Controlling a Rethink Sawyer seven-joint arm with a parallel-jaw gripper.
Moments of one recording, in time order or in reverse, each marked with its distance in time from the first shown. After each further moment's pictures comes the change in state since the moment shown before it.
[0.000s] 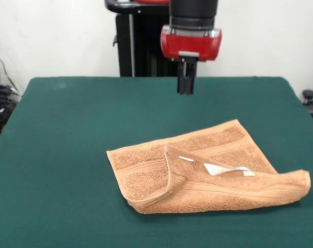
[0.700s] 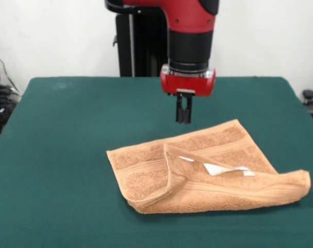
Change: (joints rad) arm 0.006 0.187 -0.013 -0.064 -0.019 -0.062 0.000
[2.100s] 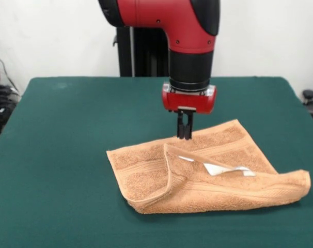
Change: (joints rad) arm 0.007 0.076 -0.001 -0.078 0.000 -0.009 0.000
